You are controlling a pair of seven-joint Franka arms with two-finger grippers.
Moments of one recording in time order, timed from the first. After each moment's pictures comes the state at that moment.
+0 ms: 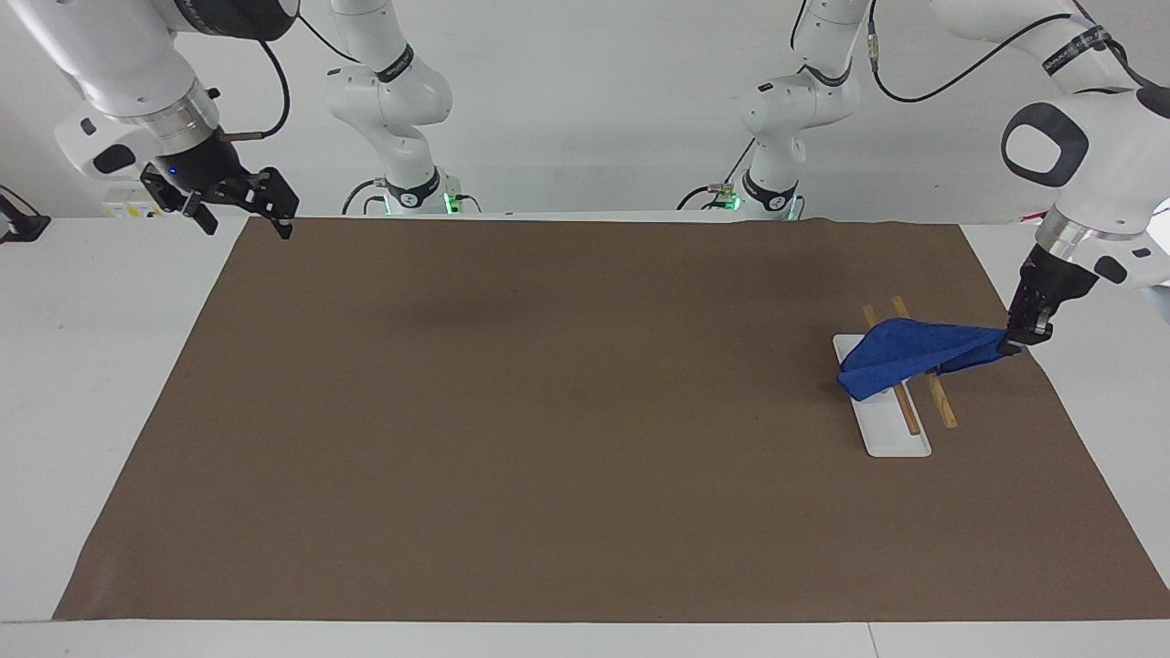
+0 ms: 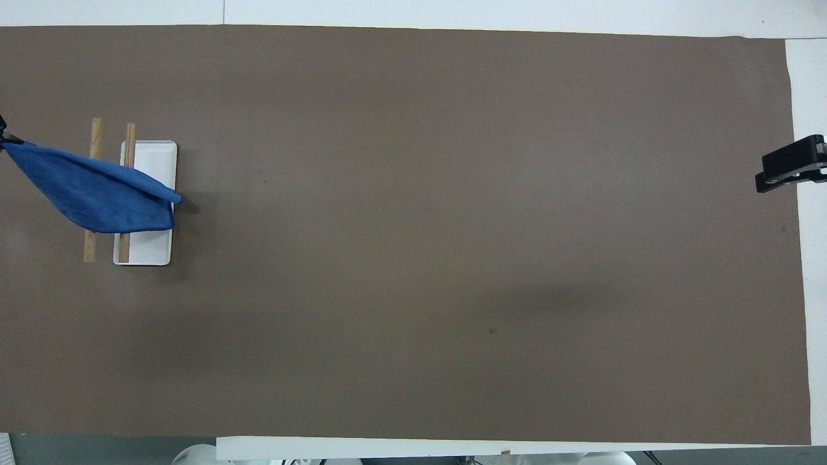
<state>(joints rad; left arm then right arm) 0.17 0.07 -0.05 -1.87 -0.02 2.18 -0.83 -0.06 0.03 0.00 -1.45 -0.04 1.38 0.00</state>
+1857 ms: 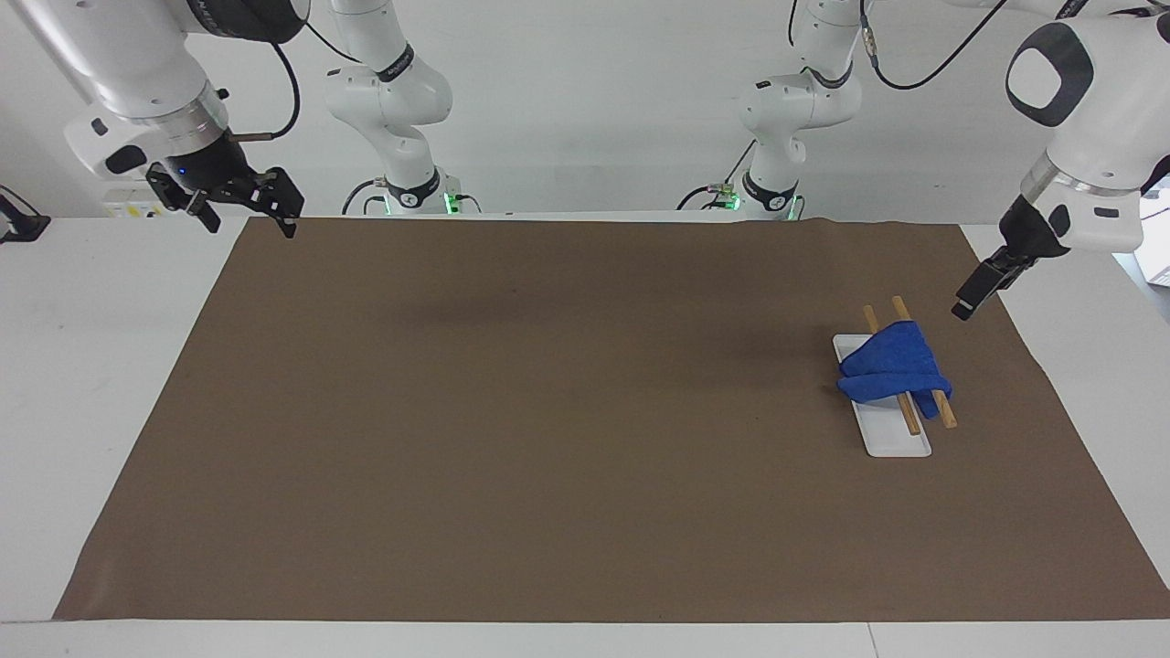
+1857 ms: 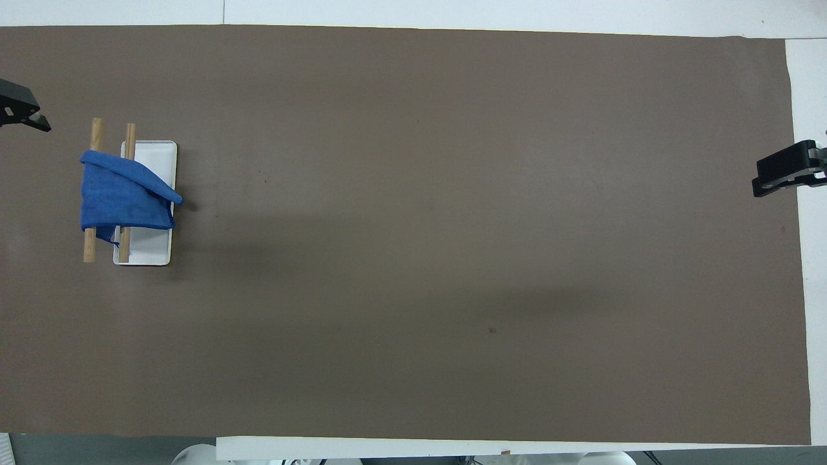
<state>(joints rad) 0.07 0.06 -0.11 -1.54 0.01 1.61 -0.34 -0.04 0.03 0.00 -1.46 -0.07 1.37 0.00</state>
